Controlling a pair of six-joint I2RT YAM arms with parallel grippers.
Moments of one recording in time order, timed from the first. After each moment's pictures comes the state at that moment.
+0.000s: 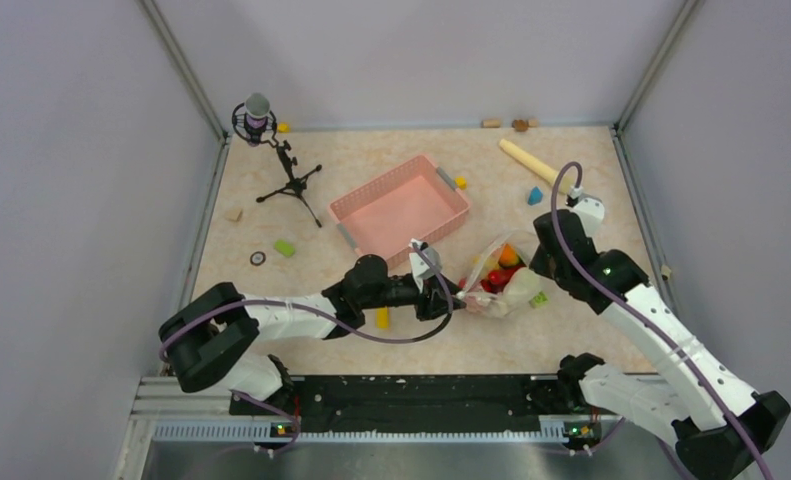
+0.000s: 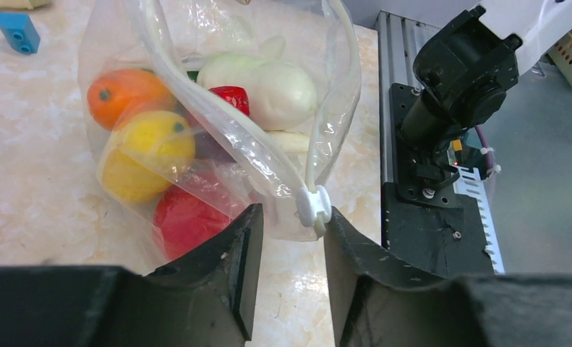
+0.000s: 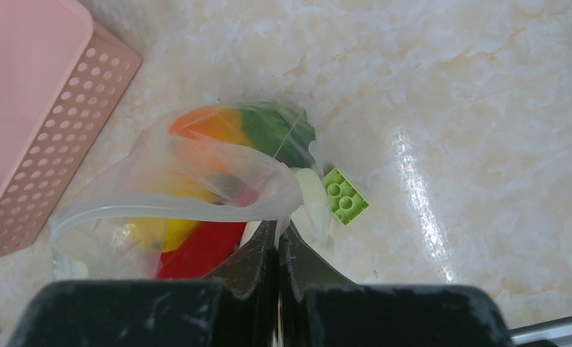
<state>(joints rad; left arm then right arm) -0.96 1.43 0.55 0.81 0.48 -0.16 0.53 0.91 0.93 -0.89 0.51 0.74</state>
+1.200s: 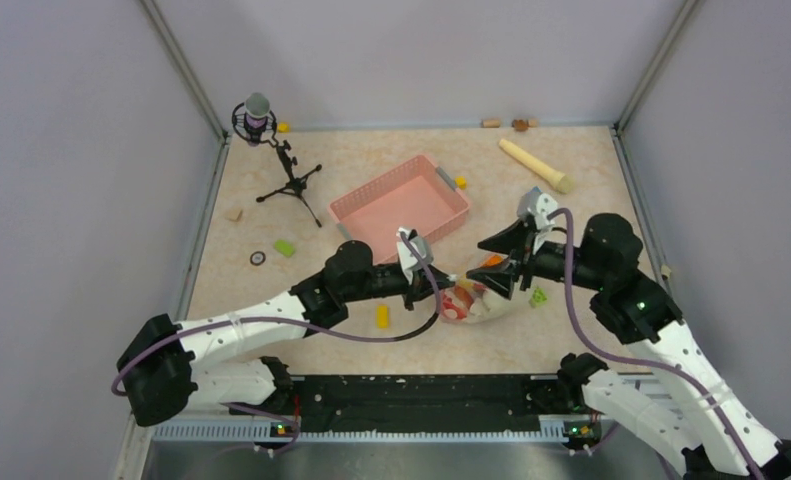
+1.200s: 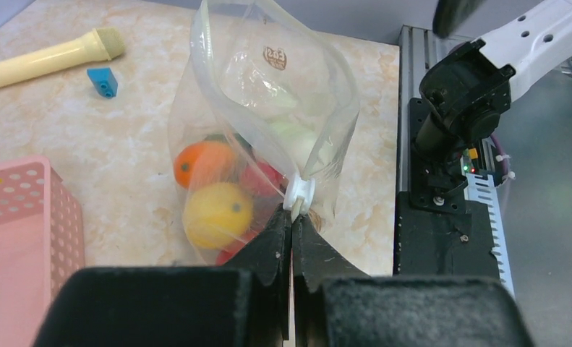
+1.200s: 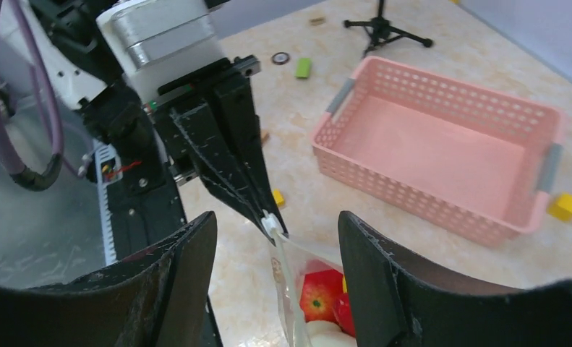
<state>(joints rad) -0.96 1.17 0.67 0.42 0.42 -0.03 0.53 0.66 0.90 -0.39 -0.58 0.02</state>
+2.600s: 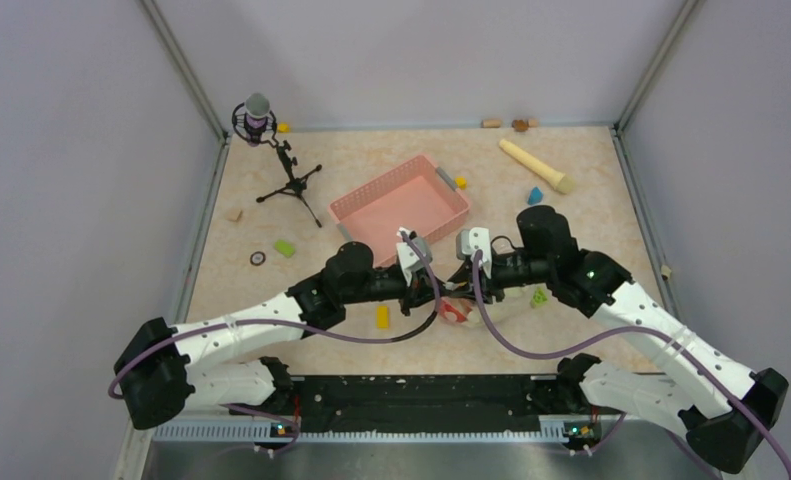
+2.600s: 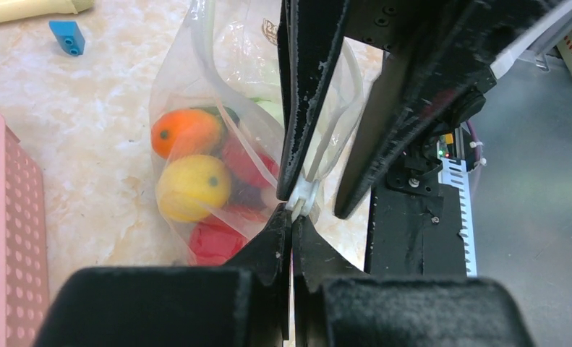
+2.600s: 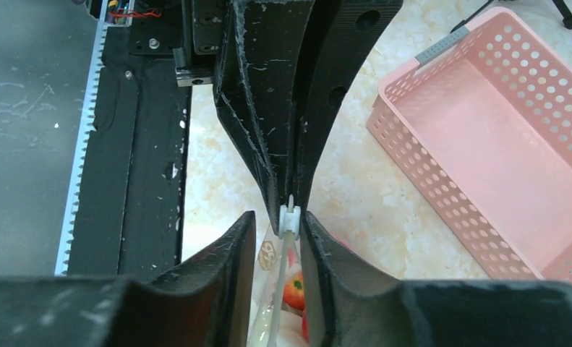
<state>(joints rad) -0.96 1.14 0.67 0.31 0.42 -0.09 0.70 0.94 0.92 -0.55 -0.73 -0.51</state>
